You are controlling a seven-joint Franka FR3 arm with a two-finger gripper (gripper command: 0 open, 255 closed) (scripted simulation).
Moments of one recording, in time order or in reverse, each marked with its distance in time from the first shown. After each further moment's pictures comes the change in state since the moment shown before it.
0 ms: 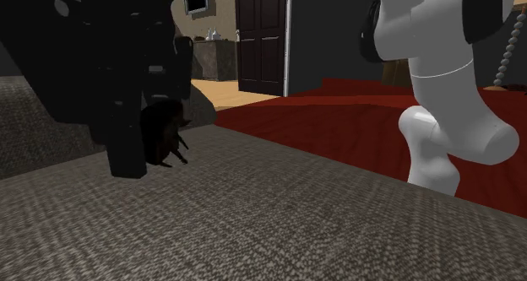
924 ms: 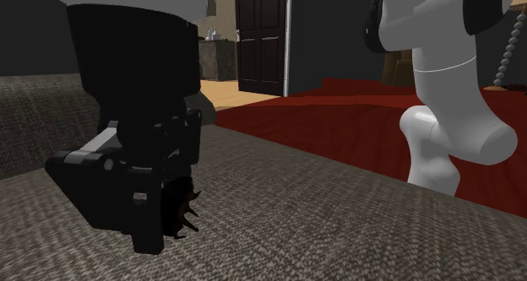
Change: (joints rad) arm -0.065 -0.084 0.005 -0.316 0.034 0.232 0.004
